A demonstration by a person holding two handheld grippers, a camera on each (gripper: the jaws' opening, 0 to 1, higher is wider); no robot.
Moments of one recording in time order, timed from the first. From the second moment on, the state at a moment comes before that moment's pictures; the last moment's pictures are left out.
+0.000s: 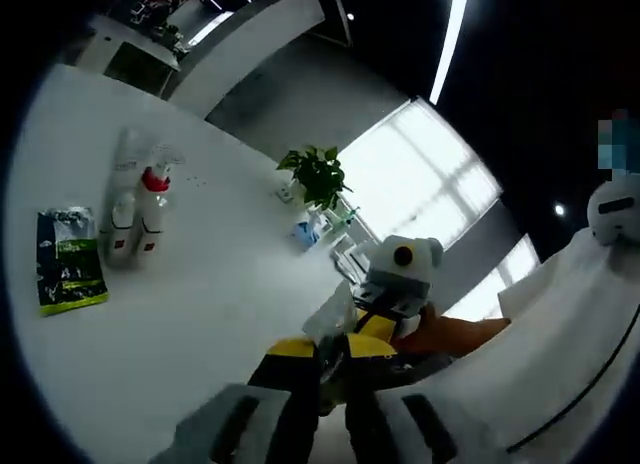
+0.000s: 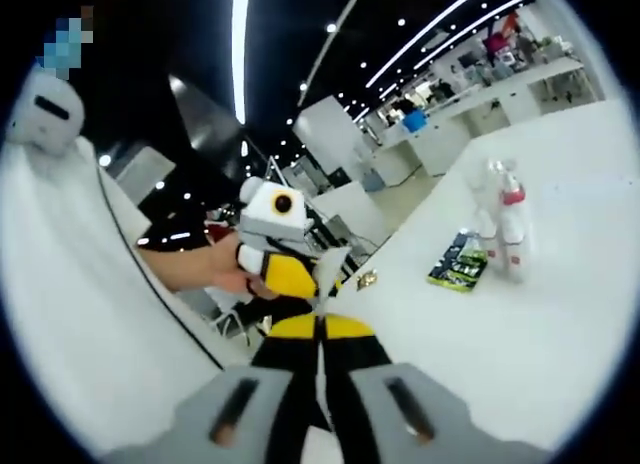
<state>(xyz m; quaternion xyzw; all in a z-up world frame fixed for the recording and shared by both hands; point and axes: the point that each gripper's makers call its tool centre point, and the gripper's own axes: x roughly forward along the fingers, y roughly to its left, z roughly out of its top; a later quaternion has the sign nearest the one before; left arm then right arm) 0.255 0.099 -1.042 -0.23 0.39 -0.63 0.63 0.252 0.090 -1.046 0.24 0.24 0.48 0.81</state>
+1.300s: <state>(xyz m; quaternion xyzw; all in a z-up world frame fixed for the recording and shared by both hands) 0.245 0.099 -1.025 -0.25 0.40 -0.64 0.61 0.260 0.084 -1.011 0.30 0.17 0.47 0.81</state>
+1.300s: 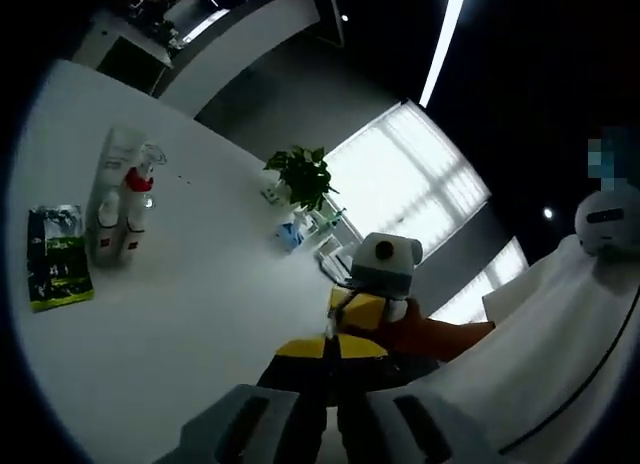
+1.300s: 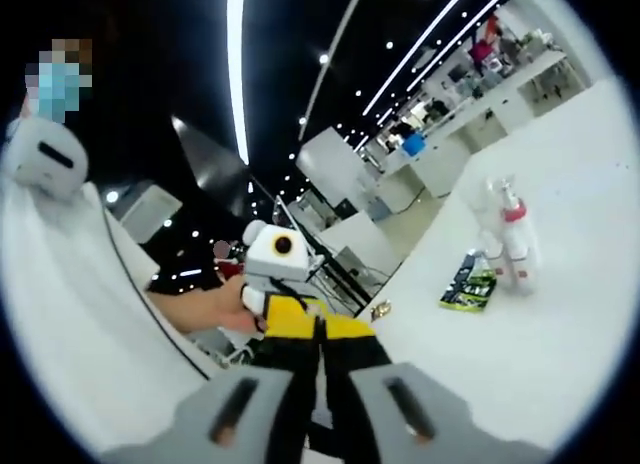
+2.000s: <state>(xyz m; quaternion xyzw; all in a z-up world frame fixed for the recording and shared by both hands) 0.245 0.101 -1.027 -0.29 0.39 -0.62 0.62 0.255 0.089 -1.016 0.36 0.17 0.45 0.80</state>
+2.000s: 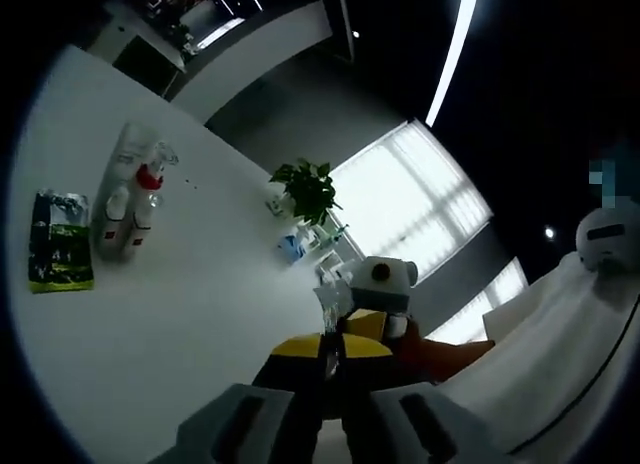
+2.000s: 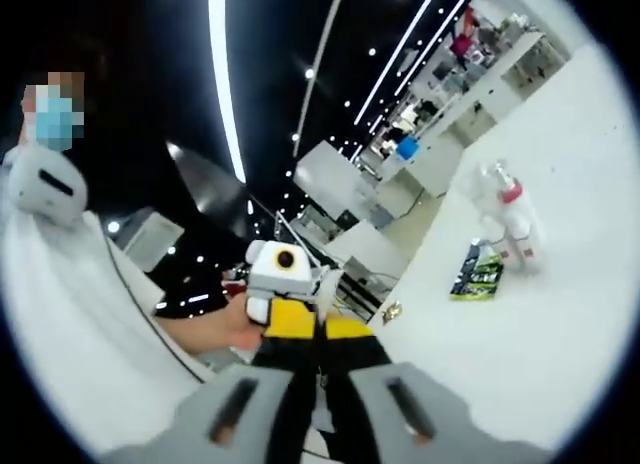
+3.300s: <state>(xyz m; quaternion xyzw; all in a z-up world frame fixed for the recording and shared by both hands) 0.277 0.130 -1.047 -0.29 0.42 -0.56 0.65 0.284 0.099 -1.039 0.31 0.20 0.40 0.84</state>
